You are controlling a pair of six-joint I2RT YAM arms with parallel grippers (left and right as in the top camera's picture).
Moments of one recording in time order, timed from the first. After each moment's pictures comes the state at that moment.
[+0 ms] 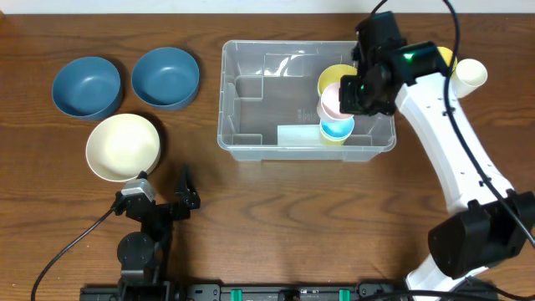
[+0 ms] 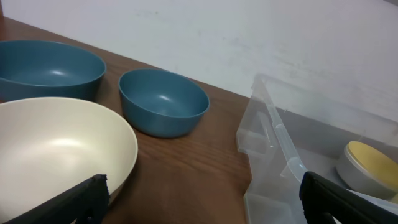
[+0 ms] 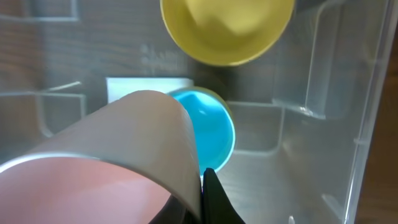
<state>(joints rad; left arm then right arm) -0.03 0.01 0.02 -0.12 -0.02 -0.35 0.30 1.81 1.74 -1.22 -0.04 0.35</state>
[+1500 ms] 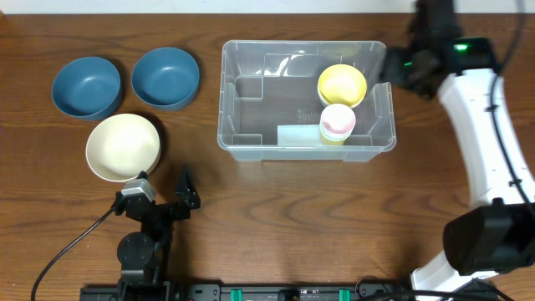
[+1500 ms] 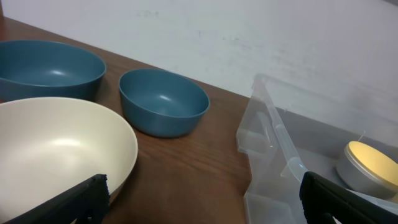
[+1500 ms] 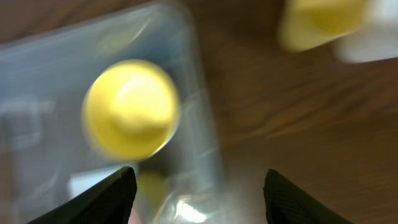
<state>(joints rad) -0.03 0.01 0.02 -0.12 -0.02 -0.35 0.03 1.79 1.76 -1.04 0.03 0.36</state>
